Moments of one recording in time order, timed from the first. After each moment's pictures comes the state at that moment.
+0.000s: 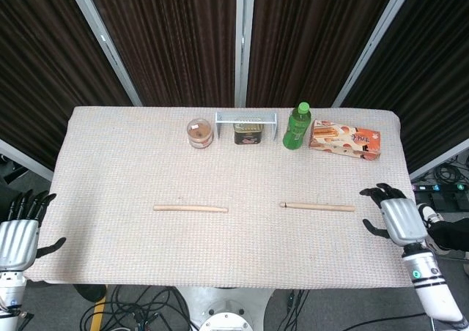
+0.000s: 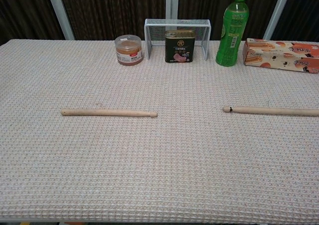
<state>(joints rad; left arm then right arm) -0.07 -1.22 -0.05 -1.53 1.48 1.52 0.10 0.28 -1.17 0.12 -1.57 -1.44 1.18 -0.04</state>
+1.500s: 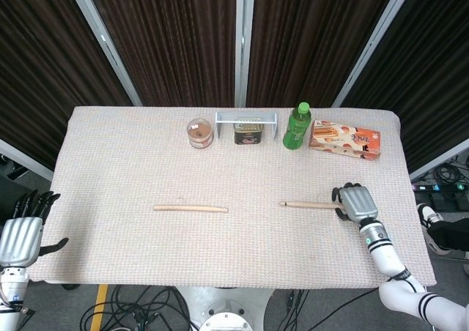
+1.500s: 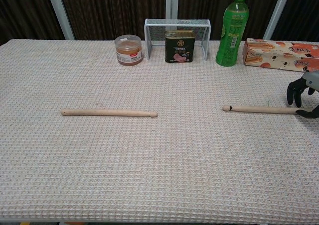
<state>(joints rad) -0.09 -1.20 -0.05 -1.57 1.44 1.46 0.11 0.50 -1.53 0.10 -1.11 -1.28 0.89 -0.12</state>
